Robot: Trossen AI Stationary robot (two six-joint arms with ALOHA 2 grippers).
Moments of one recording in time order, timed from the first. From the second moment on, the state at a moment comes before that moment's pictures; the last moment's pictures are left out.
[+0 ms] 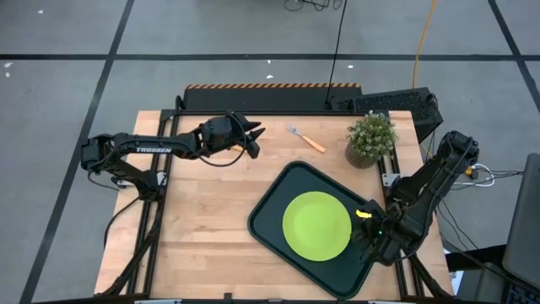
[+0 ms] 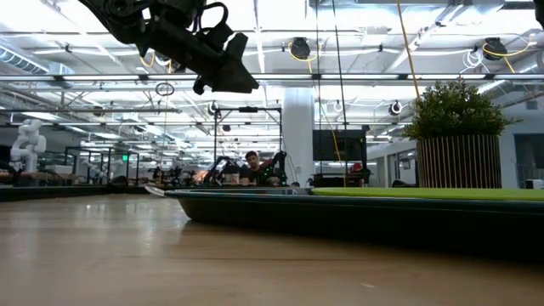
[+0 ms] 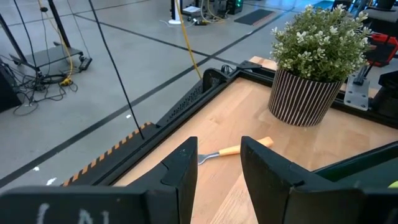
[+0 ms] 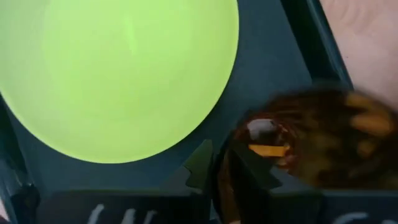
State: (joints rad) left arm 0.31 1.41 0.84 0.30 -0.24 -0.10; right arm 0.92 1.28 0.91 -1.20 0.29 1.93
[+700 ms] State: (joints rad) left arm 0.31 1.41 0.84 0.29 -0.24 -0.10; right arm 0.92 1.26 0.97 -1.28 0.29 1.89
